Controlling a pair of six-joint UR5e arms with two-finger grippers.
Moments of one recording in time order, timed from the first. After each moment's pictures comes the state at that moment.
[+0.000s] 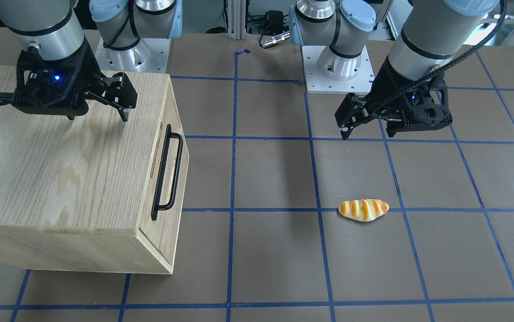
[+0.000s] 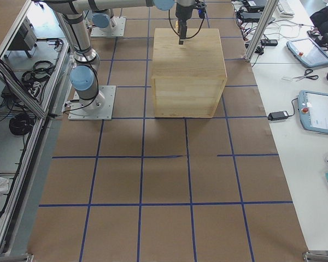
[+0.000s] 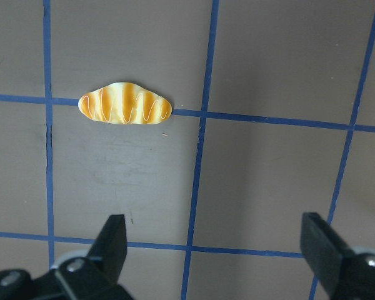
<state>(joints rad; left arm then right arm) -1.54 -1.64 -1.50 -1.56 1.55 -0.07 1.60 -1.49 1.43 -1.47 -1.61 0.02</state>
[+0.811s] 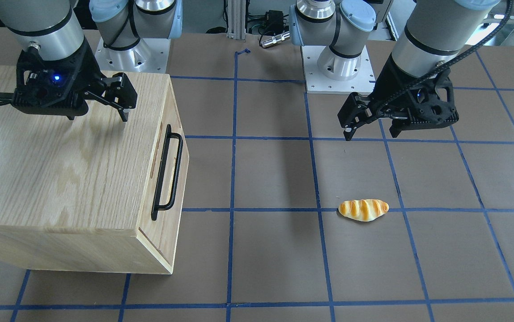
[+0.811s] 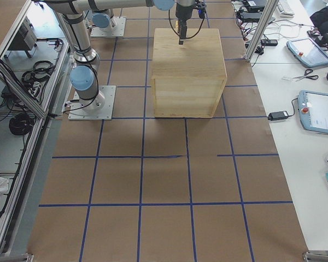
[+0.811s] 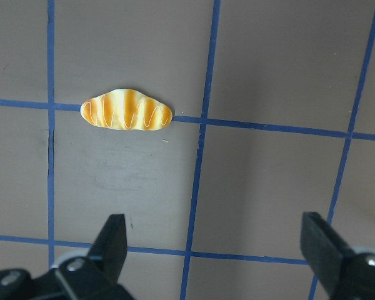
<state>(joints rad) -1.53 -1.64 -1.49 -1.54 1.55 -0.08 1.60 -1.49 1.43 -1.47 -1.61 0.02</state>
